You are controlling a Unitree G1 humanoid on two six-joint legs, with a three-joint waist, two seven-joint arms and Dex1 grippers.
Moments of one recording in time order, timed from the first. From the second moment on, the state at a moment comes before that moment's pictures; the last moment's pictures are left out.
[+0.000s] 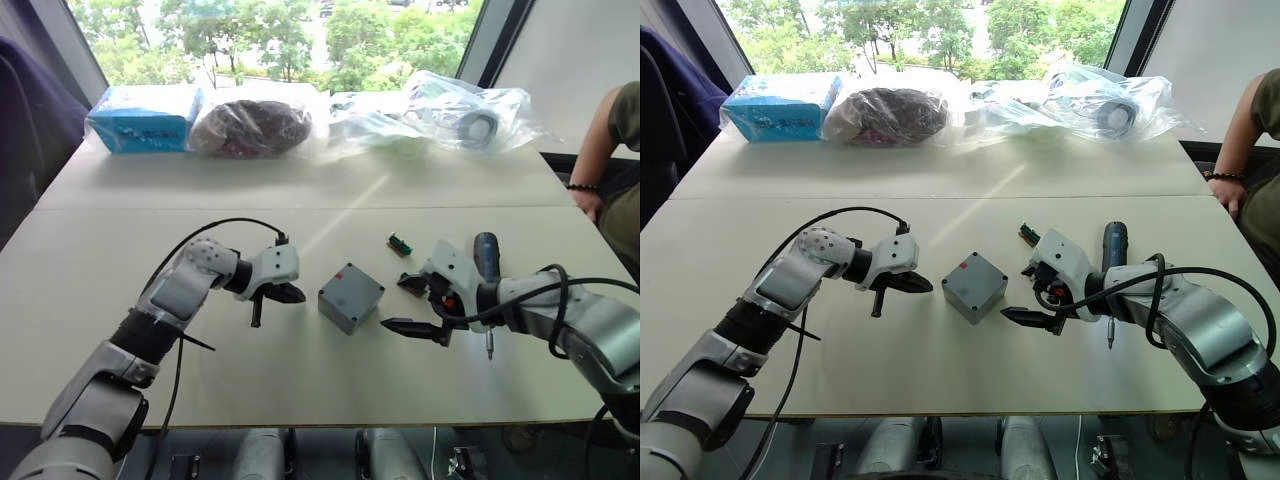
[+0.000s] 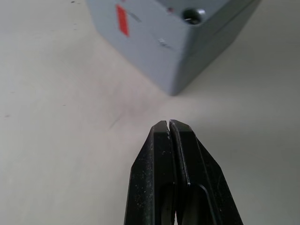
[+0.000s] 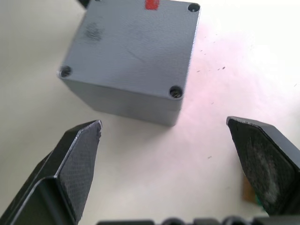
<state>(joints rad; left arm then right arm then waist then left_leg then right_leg) -0.62 0.61 -0.41 0.07 -0.09 0.38 -1.29 -0.36 -0.93 0.18 -0.46 0.51 0.88 0.78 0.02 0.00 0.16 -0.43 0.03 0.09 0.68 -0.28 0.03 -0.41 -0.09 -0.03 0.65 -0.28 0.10</state>
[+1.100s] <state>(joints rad) -0.68 0.47 -0.38 0.15 -0.08 0.40 -1.13 -0.34 -0.83 0.21 -0.49 0.47 0.96 0.81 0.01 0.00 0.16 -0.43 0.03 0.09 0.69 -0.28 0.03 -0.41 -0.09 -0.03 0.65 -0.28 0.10</state>
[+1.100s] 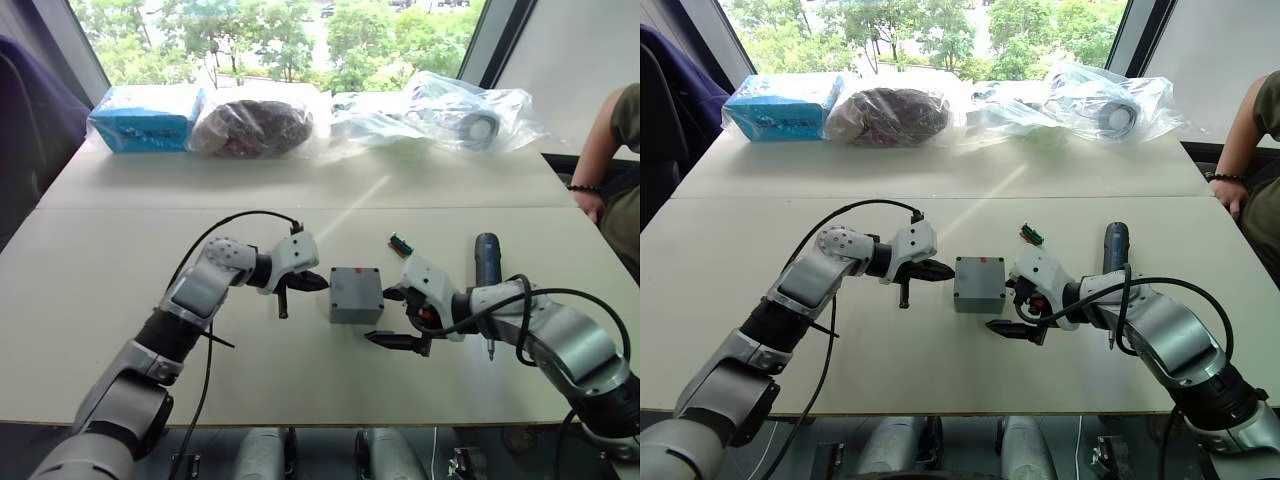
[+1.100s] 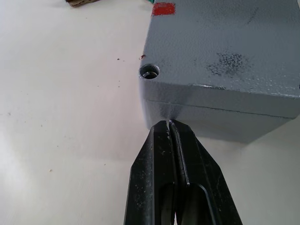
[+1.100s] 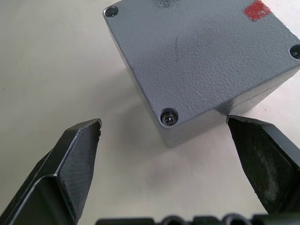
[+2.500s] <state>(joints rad) -0.75 0.47 -0.22 0.06 -0.23 0.54 -1.13 -0.60 -0.59 0.05 0.34 0.23 0.45 0.77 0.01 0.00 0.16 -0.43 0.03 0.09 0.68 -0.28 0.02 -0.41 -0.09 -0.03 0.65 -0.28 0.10</state>
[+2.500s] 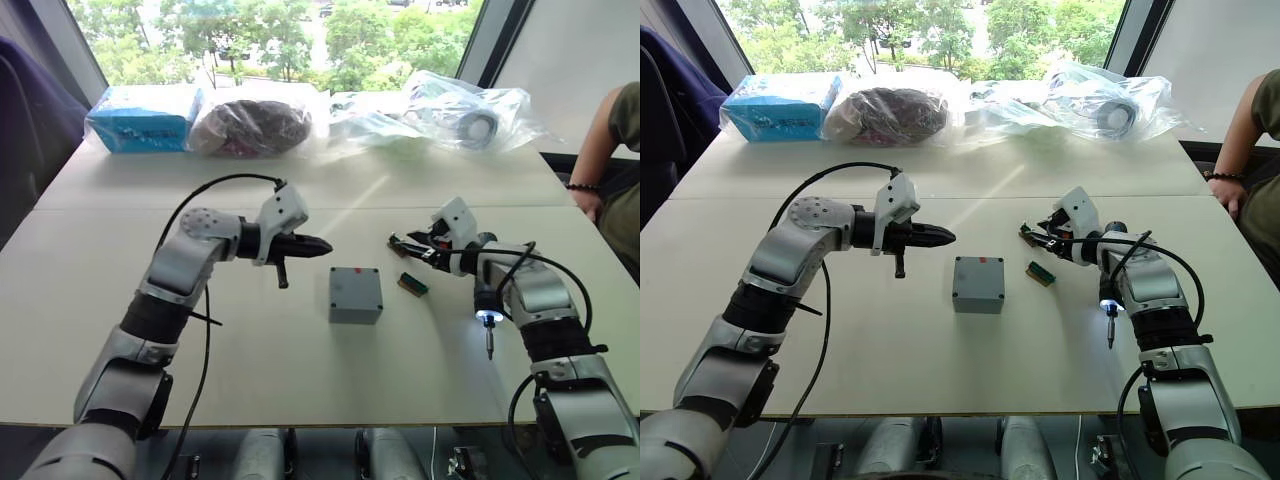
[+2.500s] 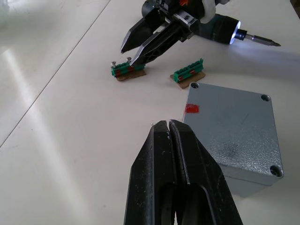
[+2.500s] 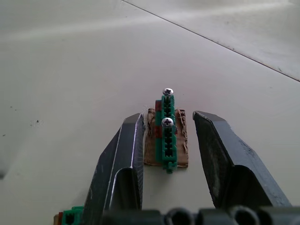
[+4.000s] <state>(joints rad) -0.66 0.62 -0.22 -0.10 -0.34 0.65 -1.25 -0.33 -0.65 -0.05 -0.39 0.49 0.80 0.77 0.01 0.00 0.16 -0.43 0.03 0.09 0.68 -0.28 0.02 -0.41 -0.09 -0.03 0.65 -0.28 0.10</state>
